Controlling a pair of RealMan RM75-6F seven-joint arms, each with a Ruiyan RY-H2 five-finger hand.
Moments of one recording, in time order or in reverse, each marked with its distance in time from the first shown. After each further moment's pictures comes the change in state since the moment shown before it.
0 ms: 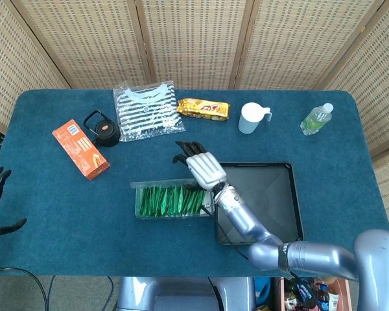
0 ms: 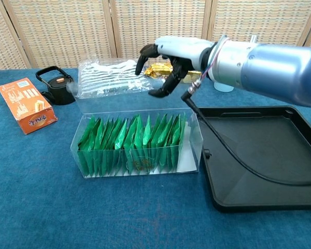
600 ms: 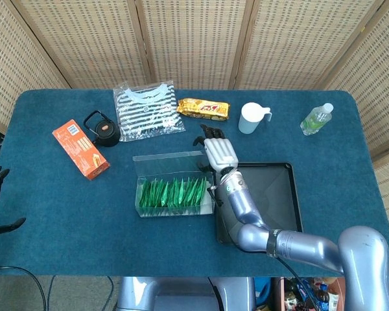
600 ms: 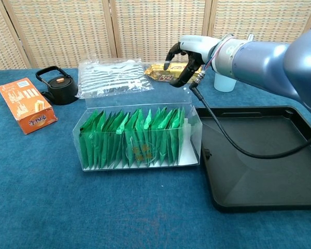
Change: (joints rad) left arm -0.004 0.011 -0.001 0.004 -0.002 -0.012 -0.035; right arm 0.060 -0.064 0.042 0.168 0.283 0.036 -0.111
